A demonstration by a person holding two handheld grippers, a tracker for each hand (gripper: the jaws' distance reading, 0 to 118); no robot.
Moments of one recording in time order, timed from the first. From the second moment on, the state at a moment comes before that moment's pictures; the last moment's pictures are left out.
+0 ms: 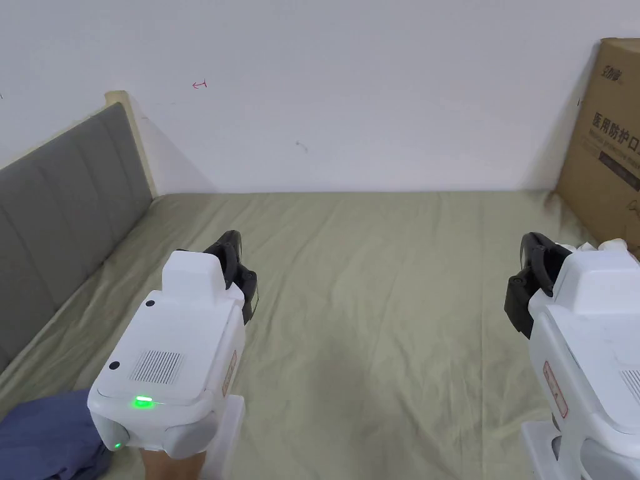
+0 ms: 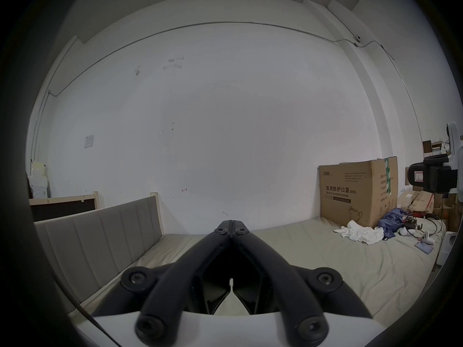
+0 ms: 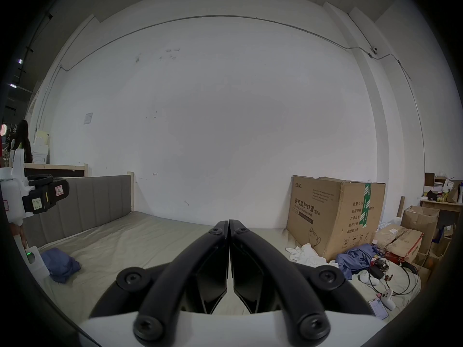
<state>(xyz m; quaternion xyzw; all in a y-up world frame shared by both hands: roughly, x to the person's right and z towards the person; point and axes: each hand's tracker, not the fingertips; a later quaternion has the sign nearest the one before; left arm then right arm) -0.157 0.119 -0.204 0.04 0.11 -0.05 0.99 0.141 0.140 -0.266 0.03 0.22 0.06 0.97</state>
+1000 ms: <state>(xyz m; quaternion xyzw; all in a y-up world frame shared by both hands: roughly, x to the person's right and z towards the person) -0.156 0.116 -0.203 0.04 0.11 -0.06 0.99 0.141 0.144 -0.261 0.03 0.22 0.06 0.97</state>
